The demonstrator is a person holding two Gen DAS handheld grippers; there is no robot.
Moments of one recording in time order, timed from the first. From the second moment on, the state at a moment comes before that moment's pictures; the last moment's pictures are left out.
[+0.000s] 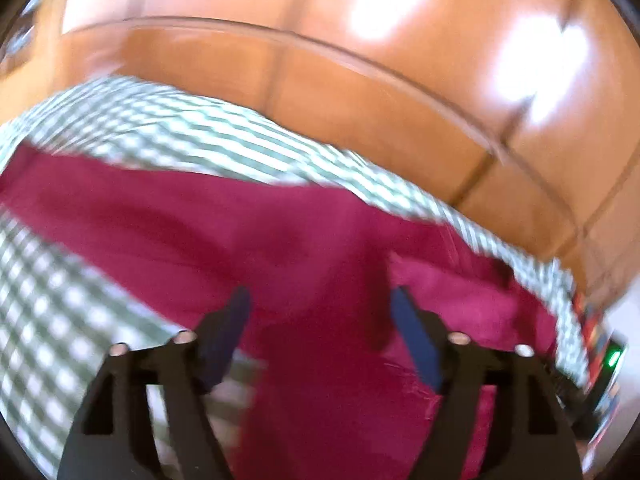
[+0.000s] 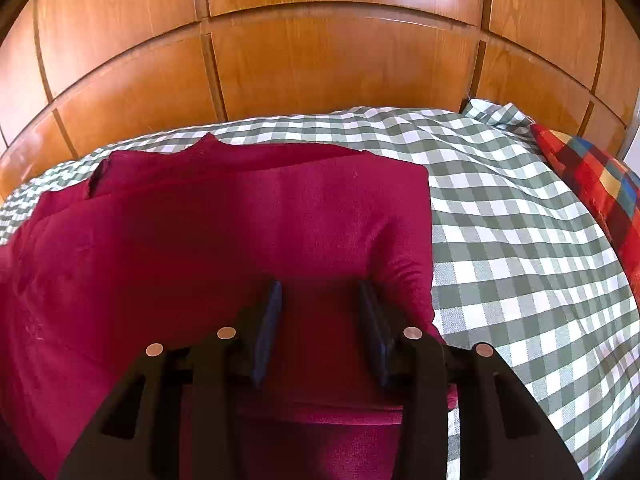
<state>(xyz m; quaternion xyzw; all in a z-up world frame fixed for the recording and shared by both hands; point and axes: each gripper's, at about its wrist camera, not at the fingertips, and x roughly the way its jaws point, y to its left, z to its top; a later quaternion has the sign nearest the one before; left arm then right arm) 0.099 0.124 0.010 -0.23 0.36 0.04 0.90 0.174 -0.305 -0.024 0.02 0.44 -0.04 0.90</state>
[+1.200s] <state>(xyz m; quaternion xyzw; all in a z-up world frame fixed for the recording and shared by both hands) 0.111 0.318 0.038 -0.36 0.29 0.09 0.88 0.173 -0.292 -0.022 -0.02 0.44 -0.06 0.90</state>
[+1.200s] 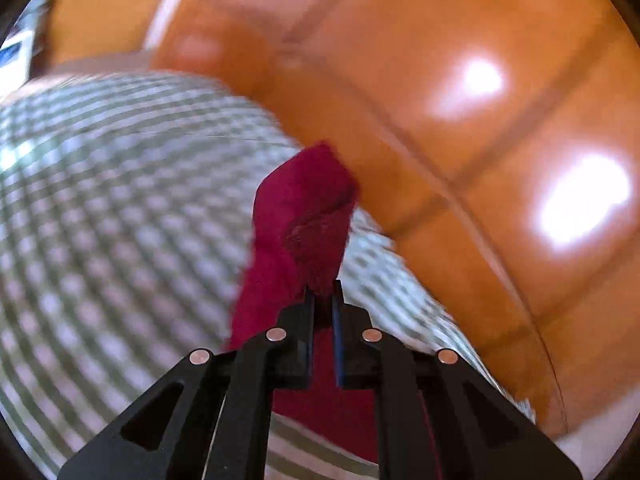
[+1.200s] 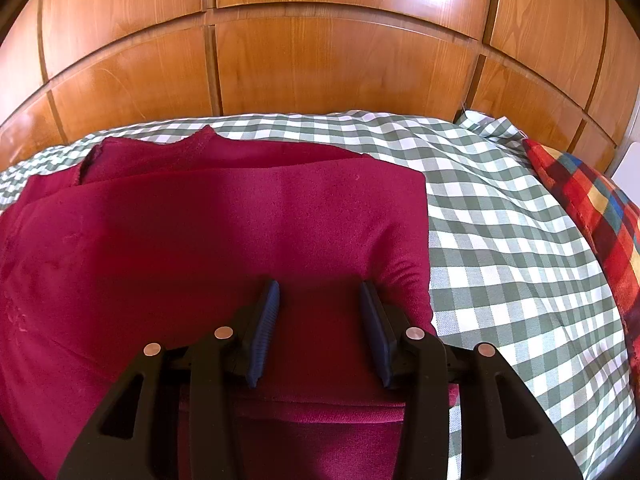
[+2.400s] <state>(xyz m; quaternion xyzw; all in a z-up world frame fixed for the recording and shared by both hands) 0.085 0.069 -0.025 -0.18 0.42 -0.06 0.89 0.220 -0.149 -0.005 0.15 0.53 0.22 0.81</state>
